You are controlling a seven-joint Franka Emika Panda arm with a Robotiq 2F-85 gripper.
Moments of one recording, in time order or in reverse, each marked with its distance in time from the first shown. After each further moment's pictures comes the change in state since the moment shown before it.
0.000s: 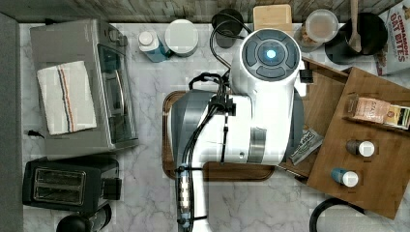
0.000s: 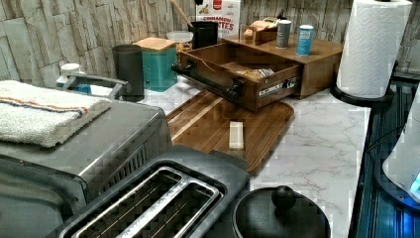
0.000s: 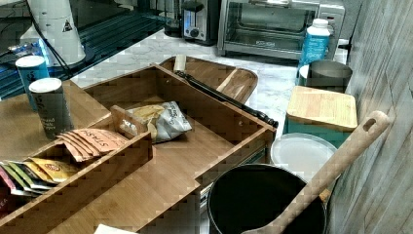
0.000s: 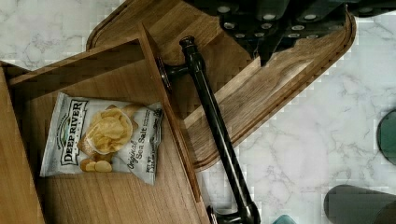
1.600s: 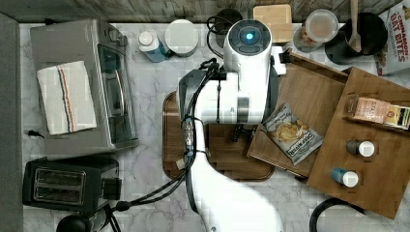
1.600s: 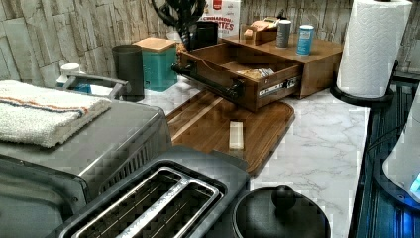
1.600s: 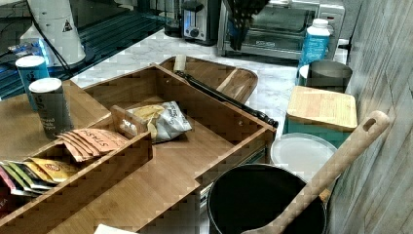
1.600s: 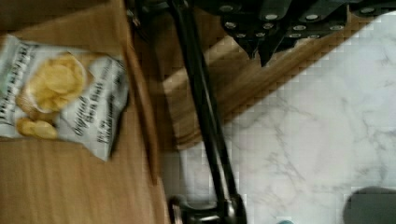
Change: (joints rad) arm 0.004 0.254 0.009 -0.006 -0.040 0.226 -0.051
